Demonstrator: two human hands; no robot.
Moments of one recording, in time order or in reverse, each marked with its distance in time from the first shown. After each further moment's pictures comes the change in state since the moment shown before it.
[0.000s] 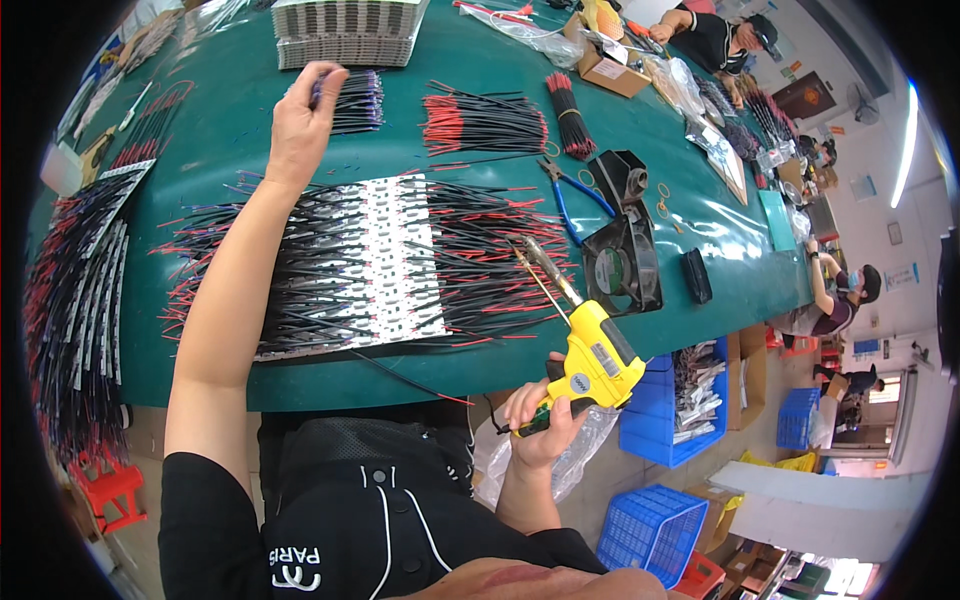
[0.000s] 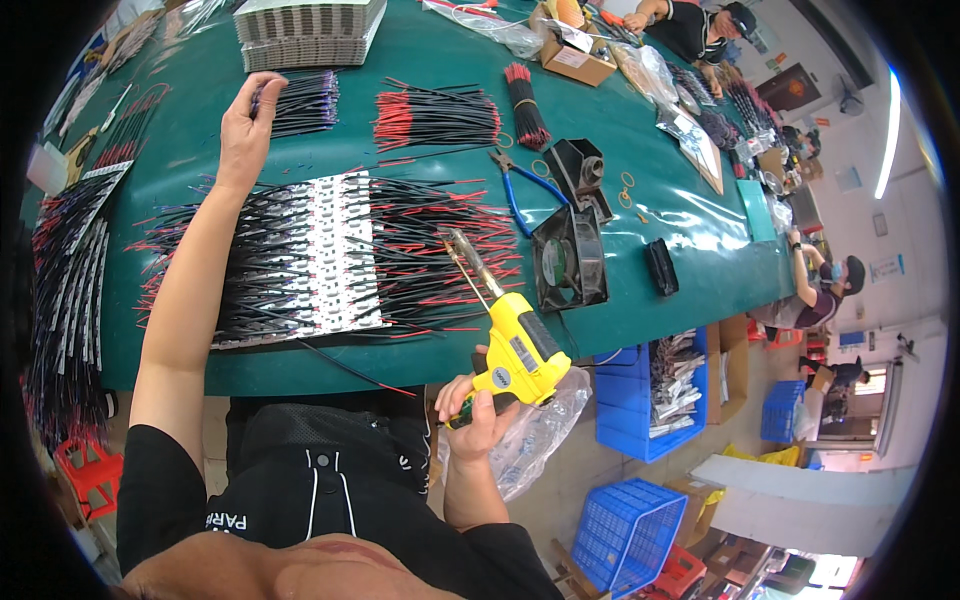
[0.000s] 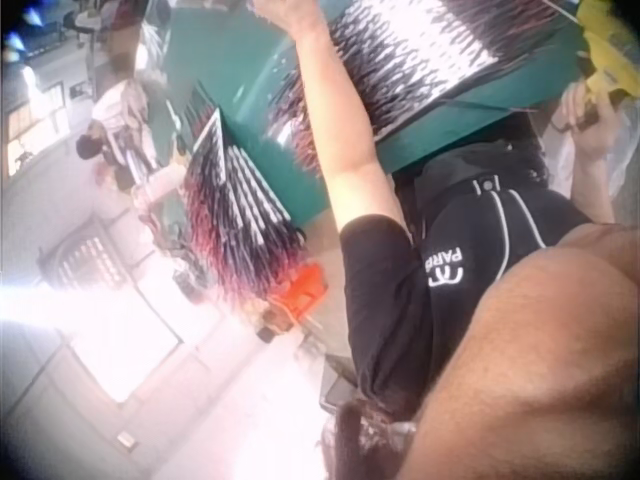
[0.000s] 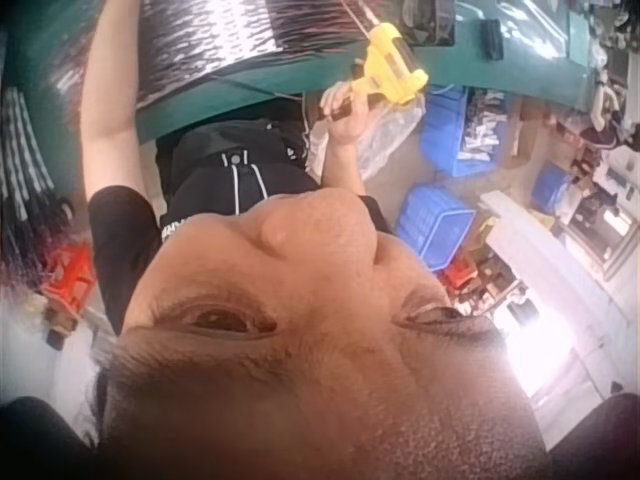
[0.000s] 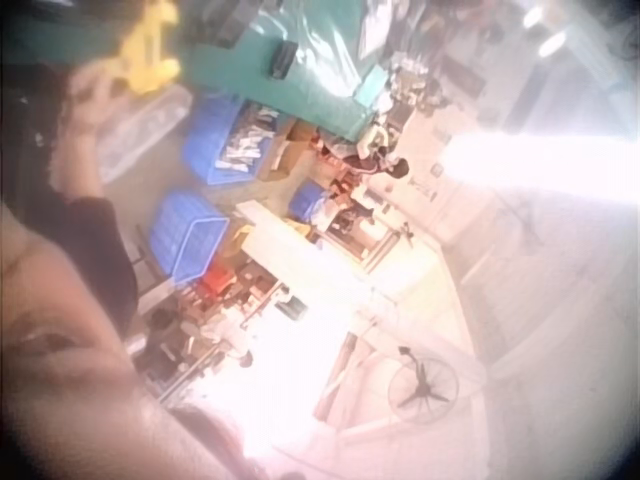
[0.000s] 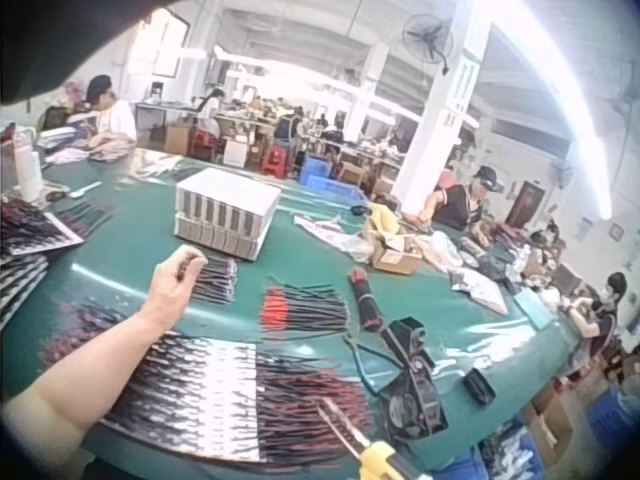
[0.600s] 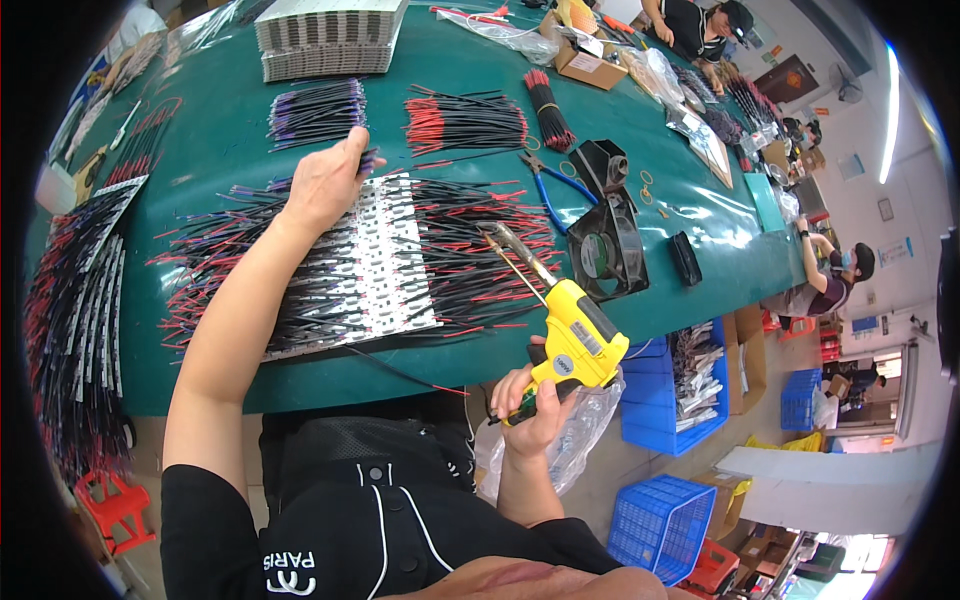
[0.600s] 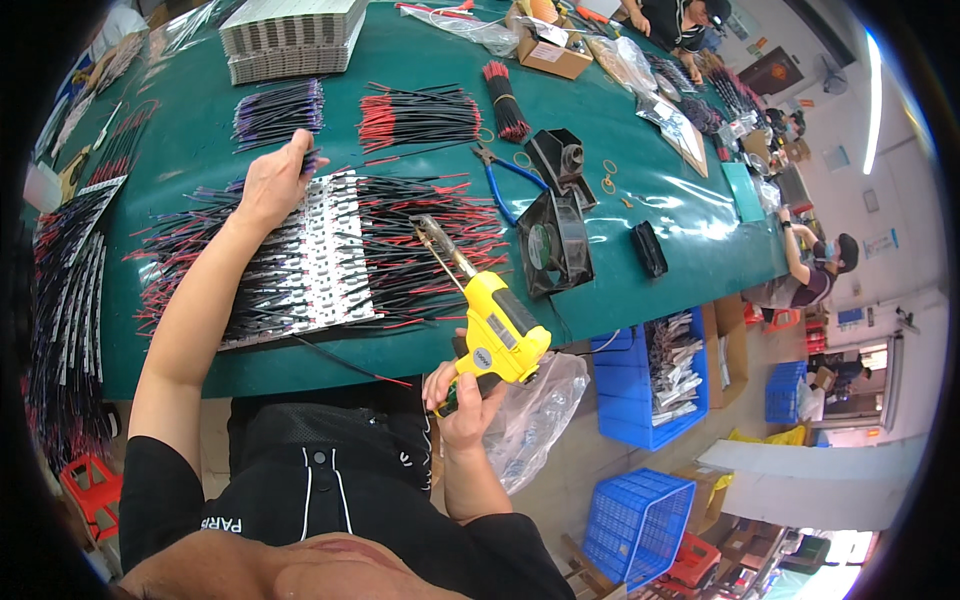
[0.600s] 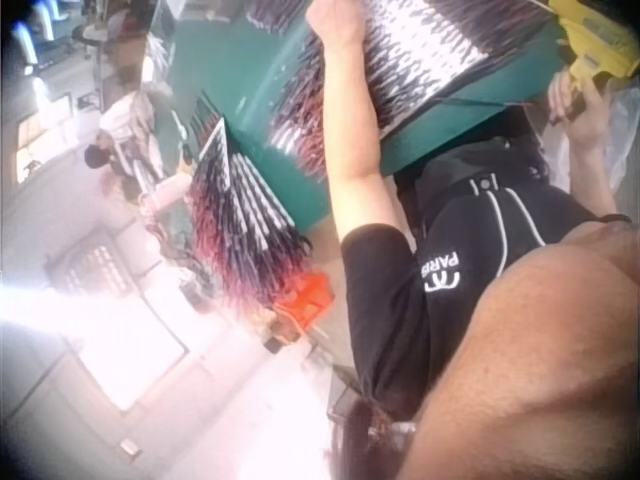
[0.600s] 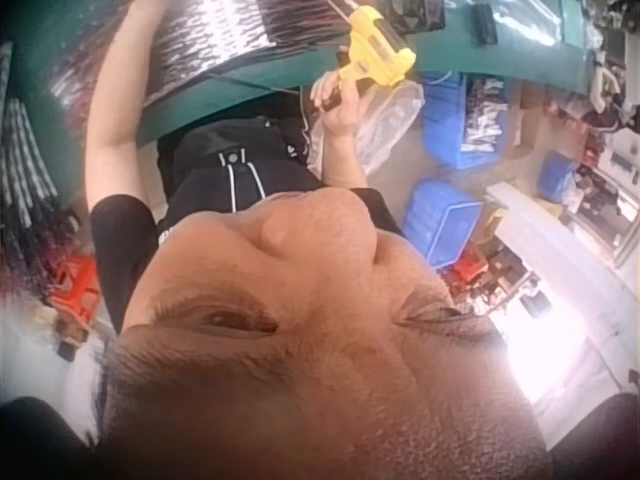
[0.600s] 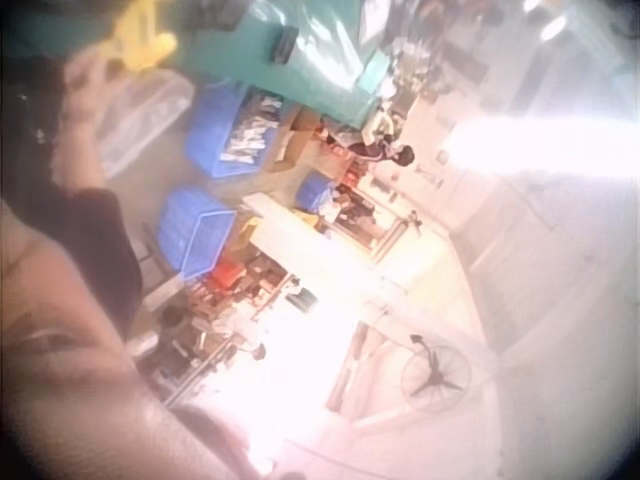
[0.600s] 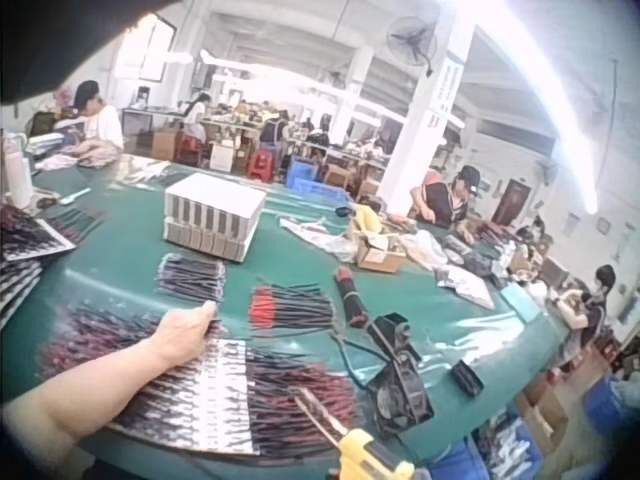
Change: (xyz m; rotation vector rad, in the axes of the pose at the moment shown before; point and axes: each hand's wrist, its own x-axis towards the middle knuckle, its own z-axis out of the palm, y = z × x) left_hand -0.052 0.005 0.017 0.439 -0.411 0.281; right_hand -0.006 -0.005 0.005 0.144 -0.049 0.032
